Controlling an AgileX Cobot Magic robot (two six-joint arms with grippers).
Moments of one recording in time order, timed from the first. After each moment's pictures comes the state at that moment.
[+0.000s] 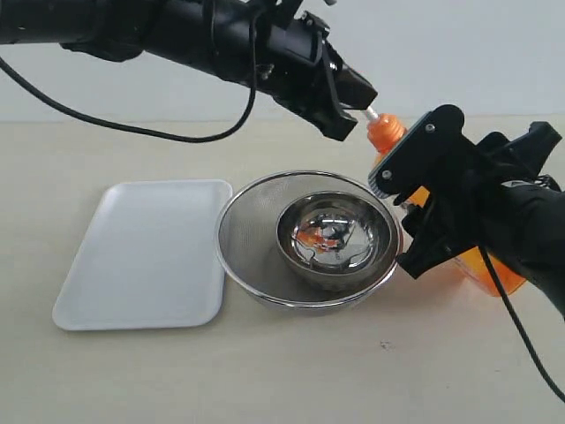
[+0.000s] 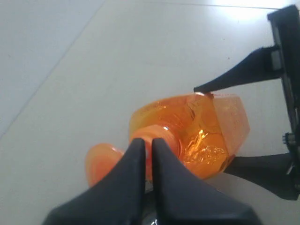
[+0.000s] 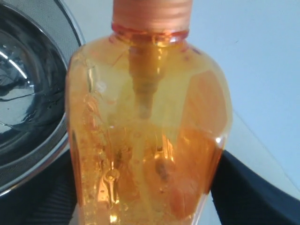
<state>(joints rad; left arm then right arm) -0.59 1.86 -1.49 -1.05 0.56 1.42 0.71 1.45 -0.59 1.30 -0.60 -1.70</state>
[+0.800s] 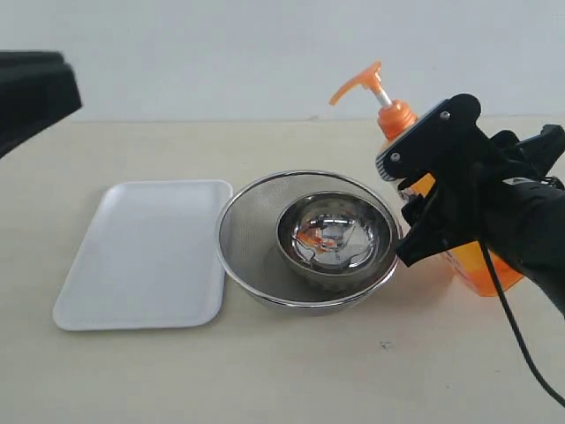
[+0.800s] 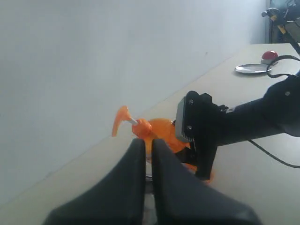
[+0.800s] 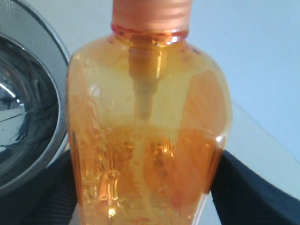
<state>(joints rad) -0.54 0.67 -0.51 -1.73 0.34 1.86 0.71 1.45 -0.59 1.28 -0.63 -1.55</state>
